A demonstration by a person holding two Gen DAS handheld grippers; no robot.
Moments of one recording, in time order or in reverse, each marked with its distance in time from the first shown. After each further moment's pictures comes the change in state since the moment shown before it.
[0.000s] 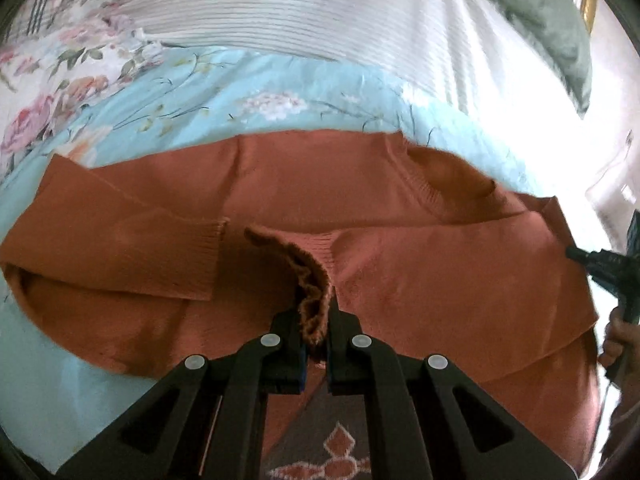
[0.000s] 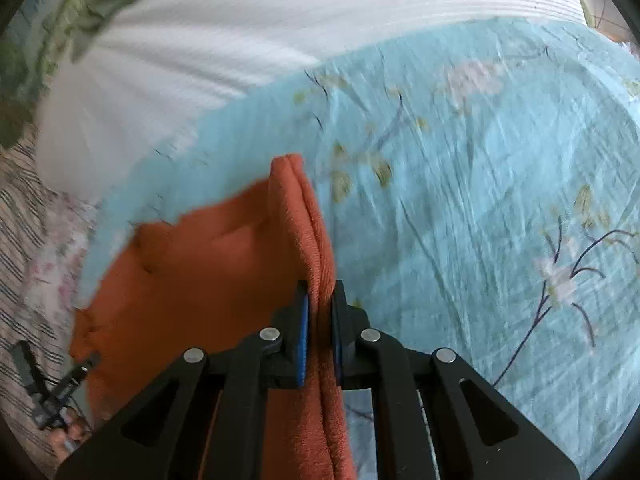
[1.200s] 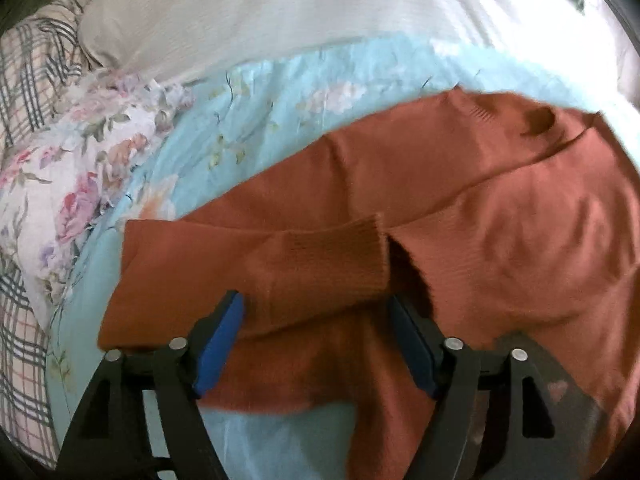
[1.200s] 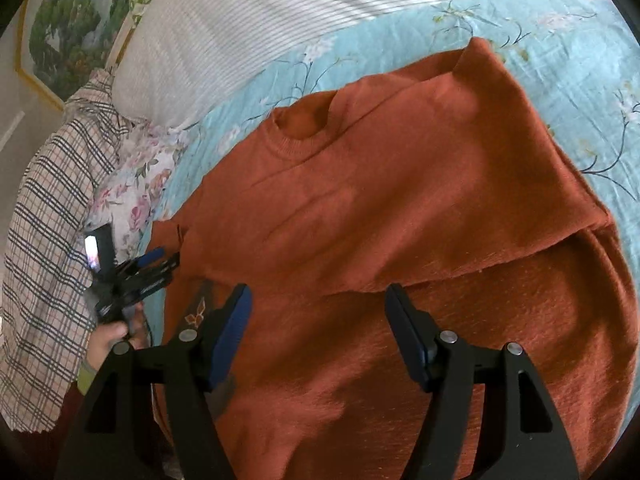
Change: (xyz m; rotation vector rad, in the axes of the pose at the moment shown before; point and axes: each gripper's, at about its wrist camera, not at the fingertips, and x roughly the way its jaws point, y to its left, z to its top) left arm 0.000 0.052 0.009 0.311 0.056 0.268; right arm -0.053 0.114 -0.131 -0.067 0.088 0.259
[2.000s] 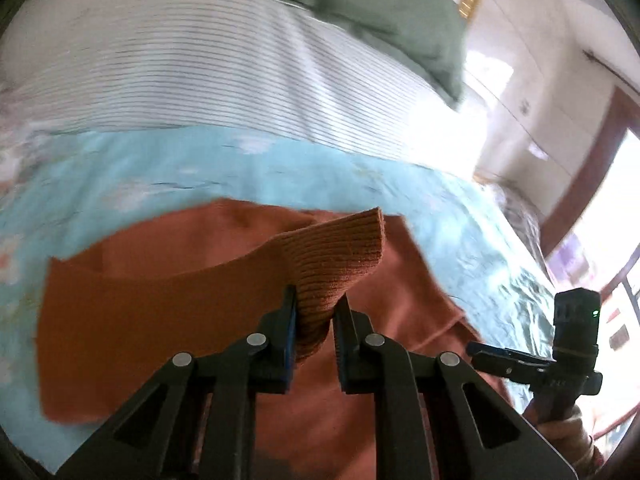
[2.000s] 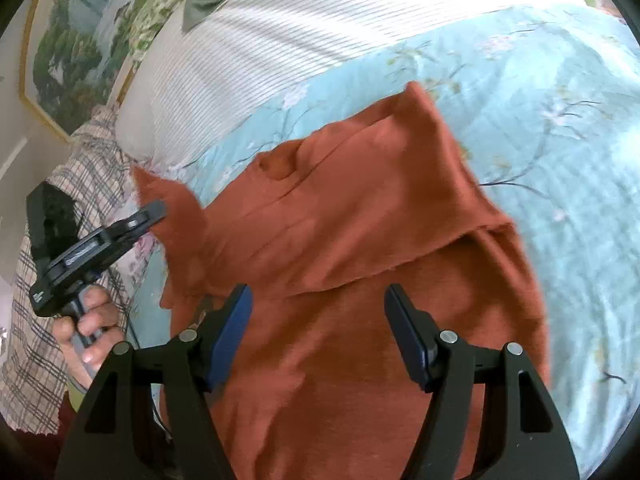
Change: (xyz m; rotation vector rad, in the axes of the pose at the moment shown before) left arm -0.119 -0.111 0.071 -0.082 -0.191 -0.627; right arm -0.082 -0.040 -0.011 0.069 -0.136 -0.028
